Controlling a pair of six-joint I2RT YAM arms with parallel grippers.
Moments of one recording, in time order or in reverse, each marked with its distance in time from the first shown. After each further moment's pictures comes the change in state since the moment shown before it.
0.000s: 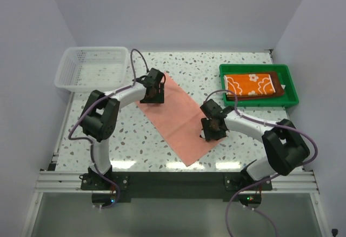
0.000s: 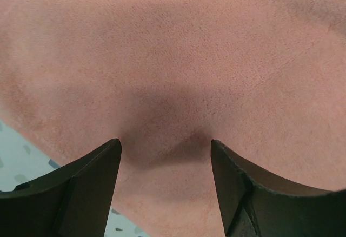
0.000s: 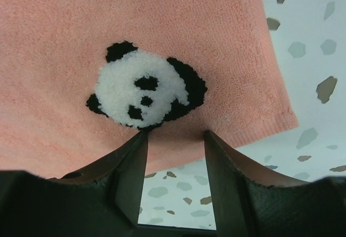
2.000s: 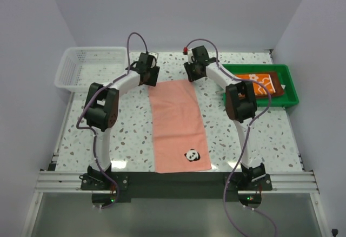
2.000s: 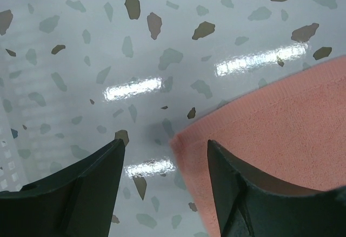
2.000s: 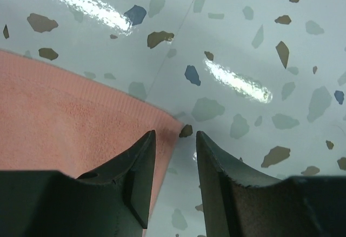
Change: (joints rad) left arm 0.148 0.180 0.246 0.148 0.038 0.412; right arm -0.244 0.875 1.199 0.126 -0.163 -0.483
